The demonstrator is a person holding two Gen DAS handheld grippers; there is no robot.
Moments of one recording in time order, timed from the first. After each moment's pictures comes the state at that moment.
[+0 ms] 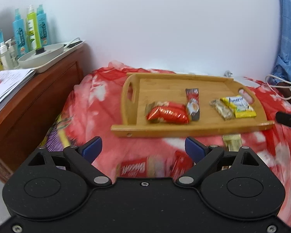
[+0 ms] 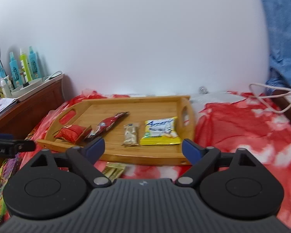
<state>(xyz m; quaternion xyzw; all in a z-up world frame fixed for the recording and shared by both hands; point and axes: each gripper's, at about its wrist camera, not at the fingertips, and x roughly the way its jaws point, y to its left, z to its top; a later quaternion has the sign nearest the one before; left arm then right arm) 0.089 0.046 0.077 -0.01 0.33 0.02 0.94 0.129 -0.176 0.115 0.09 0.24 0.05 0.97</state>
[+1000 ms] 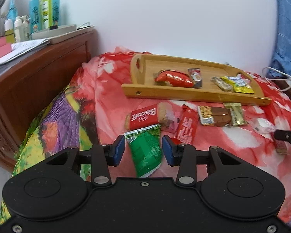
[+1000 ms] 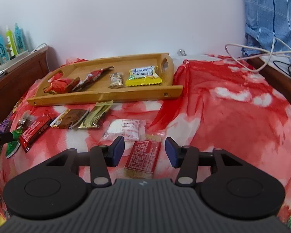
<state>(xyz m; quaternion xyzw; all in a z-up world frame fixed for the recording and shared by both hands) 0.028 0.061 0.025 -0.04 0.32 0.03 0.95 0.076 -0.159 0.066 0.10 0.33 0.00 0.94</state>
